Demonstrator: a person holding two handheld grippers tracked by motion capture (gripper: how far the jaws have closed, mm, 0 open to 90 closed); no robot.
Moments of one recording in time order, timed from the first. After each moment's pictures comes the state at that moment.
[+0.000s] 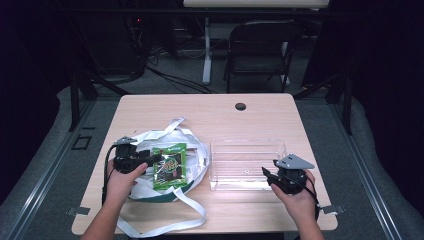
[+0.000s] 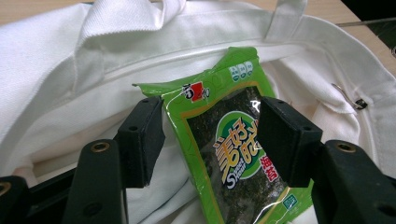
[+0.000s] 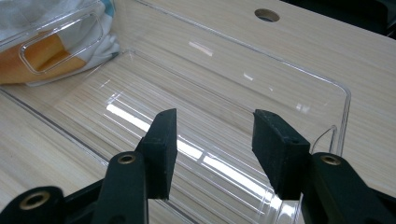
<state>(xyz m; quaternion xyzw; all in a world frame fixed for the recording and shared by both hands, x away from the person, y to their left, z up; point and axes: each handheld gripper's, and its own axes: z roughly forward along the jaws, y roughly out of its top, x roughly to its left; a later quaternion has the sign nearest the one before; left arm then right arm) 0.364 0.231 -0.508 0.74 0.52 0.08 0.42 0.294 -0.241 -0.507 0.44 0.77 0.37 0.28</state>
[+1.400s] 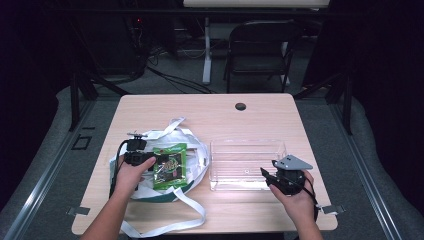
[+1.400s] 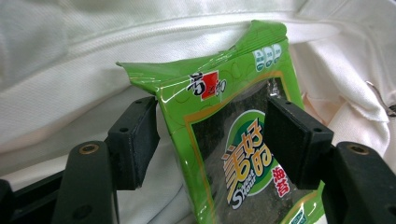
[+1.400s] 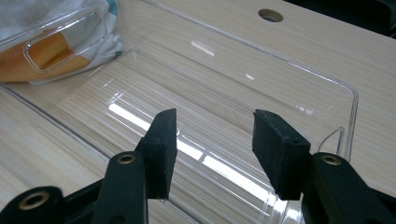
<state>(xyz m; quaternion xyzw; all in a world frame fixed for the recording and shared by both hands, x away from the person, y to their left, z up) 0.398 0.217 -0.527 0.75 0.56 0.00 0.37 0.294 -0.238 -0.509 0.43 0.78 0.37 0.27</state>
